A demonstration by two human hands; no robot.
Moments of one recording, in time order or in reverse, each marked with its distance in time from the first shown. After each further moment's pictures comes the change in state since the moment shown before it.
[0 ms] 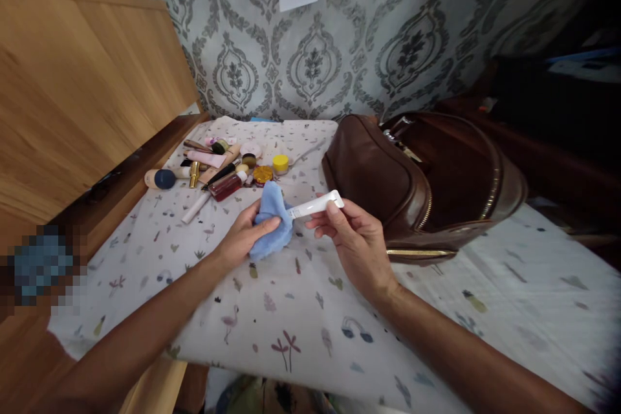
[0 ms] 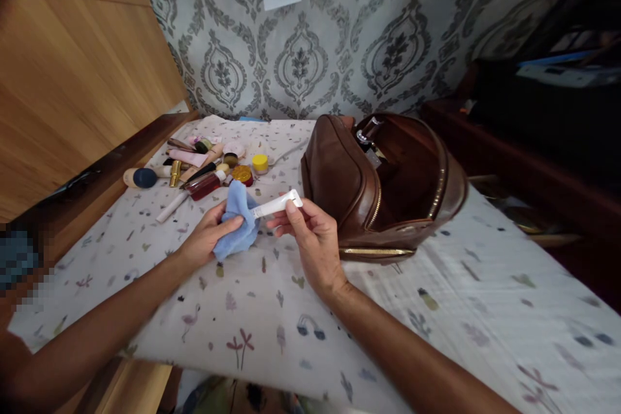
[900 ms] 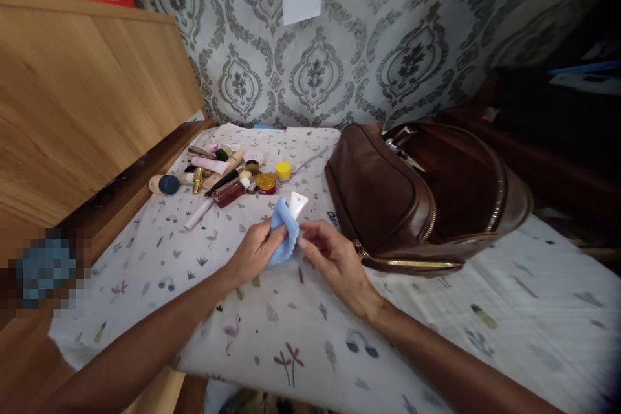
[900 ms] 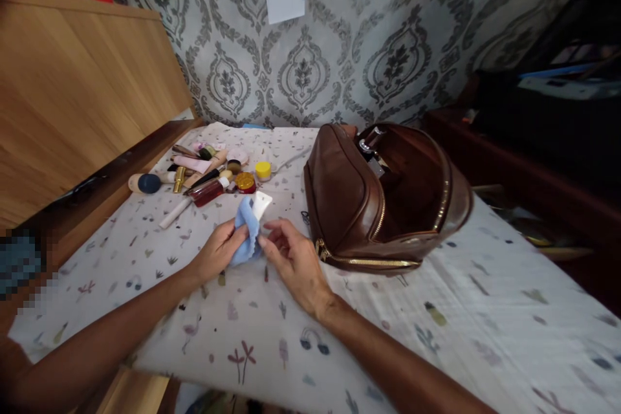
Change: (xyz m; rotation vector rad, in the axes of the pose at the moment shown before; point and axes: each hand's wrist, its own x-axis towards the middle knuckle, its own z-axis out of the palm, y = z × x) left_hand -0.010 0.007 0.015 0.504 -0.052 0.225; right_hand -0.008 0.015 0.002 -0.384 -0.265 -0.041
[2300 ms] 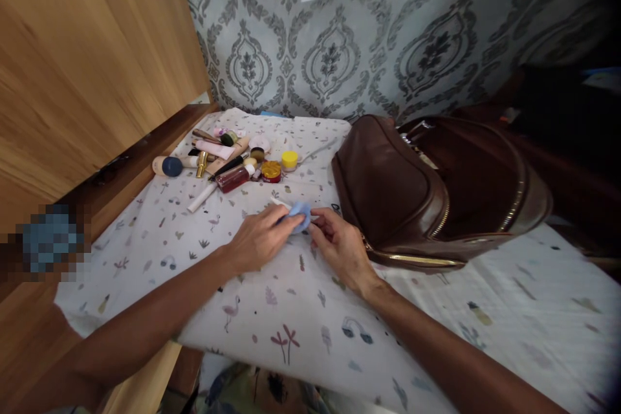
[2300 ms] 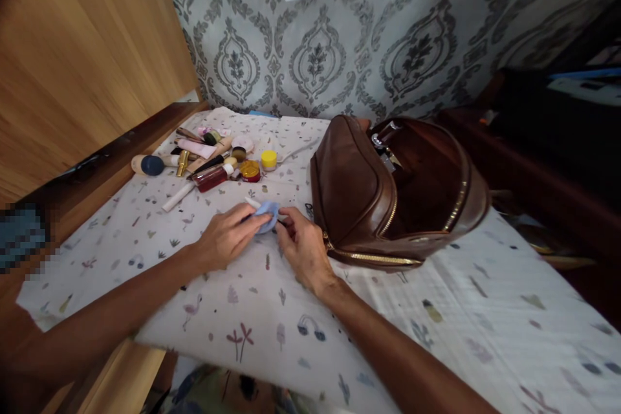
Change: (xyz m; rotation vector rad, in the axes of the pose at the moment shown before) left_hand -0.005 -0.022 -0.011 0.971 -0.033 0.597; right_hand 0.009 0.024 -0.006 -0.258 0.035 0.036
